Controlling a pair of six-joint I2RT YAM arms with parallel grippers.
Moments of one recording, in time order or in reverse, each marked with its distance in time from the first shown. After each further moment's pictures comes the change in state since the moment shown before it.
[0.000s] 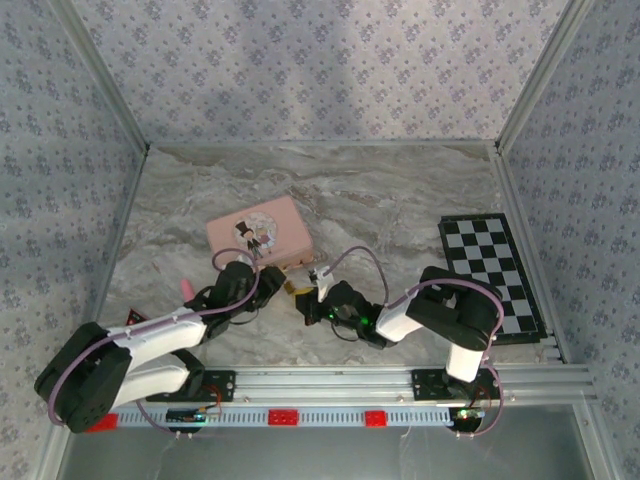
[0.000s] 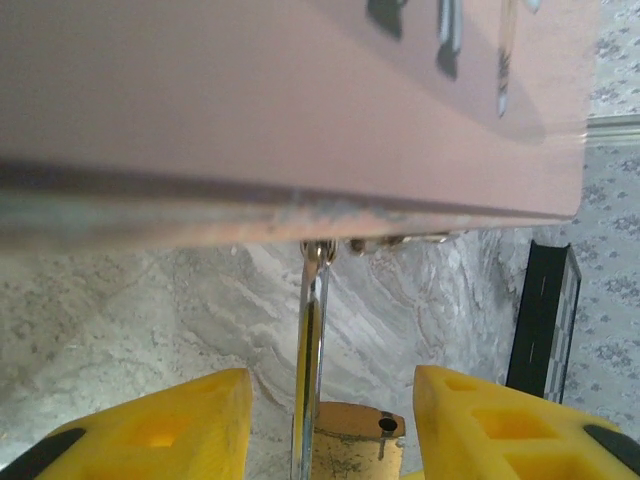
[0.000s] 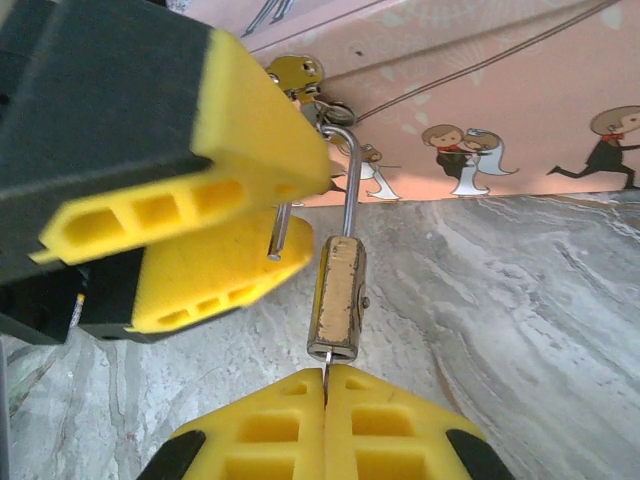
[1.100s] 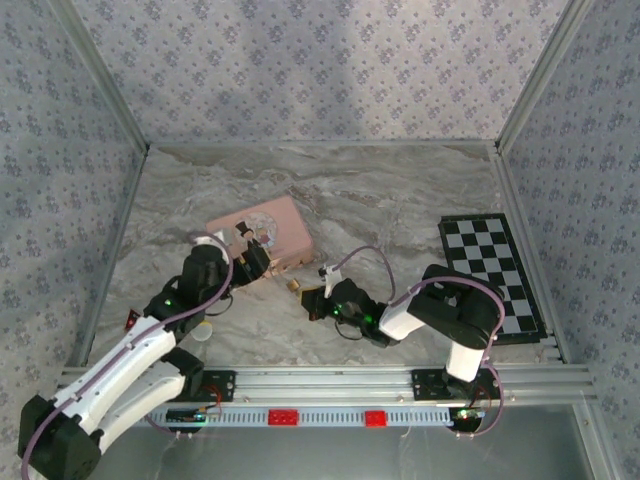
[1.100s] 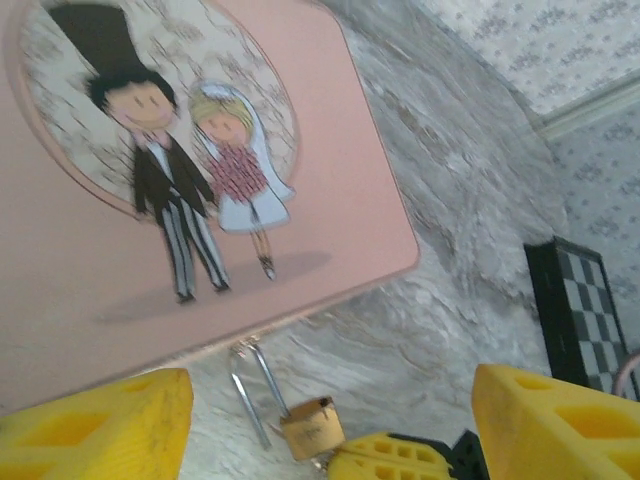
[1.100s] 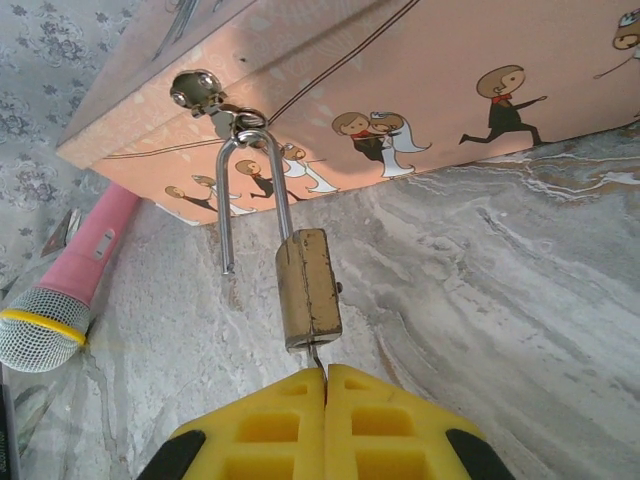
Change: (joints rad) left arm 0.151 -0.352 0.234 -0.518 -0.034 0.509; right arm -0.040 -0.002 -0.019 -0.016 -0.005 0.141
